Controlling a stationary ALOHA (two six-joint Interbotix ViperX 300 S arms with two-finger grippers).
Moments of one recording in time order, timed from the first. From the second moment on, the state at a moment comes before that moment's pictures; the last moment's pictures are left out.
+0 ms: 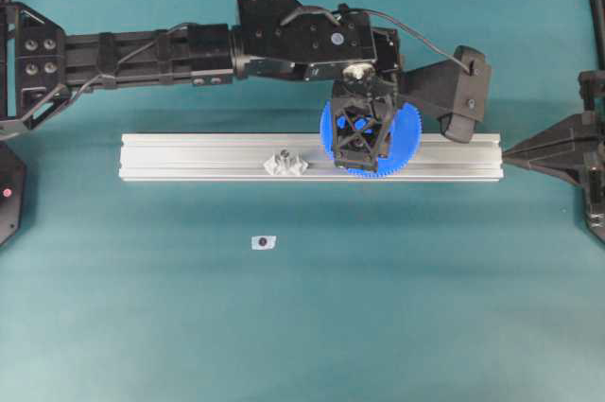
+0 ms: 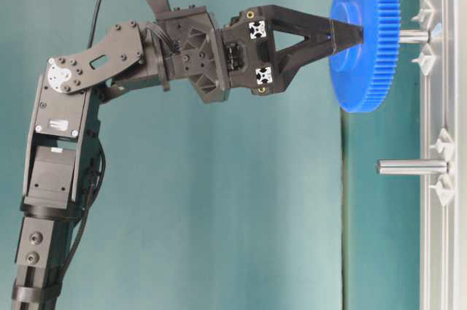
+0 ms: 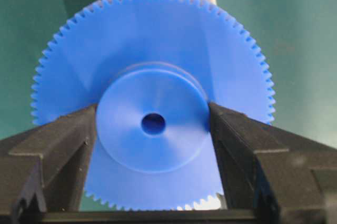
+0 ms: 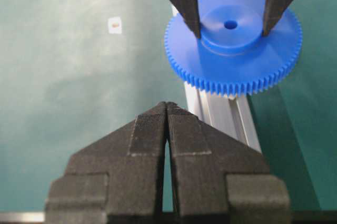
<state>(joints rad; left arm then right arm) 0.14 0.58 -0.49 0.02 1.21 0.34 -0.04 -1.10 1.28 0.03 0.20 0.11</state>
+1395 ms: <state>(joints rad) 0.14 0.58 -0.50 0.02 1.21 0.34 -0.04 -1.11 1.28 0.03 0.20 0.11</state>
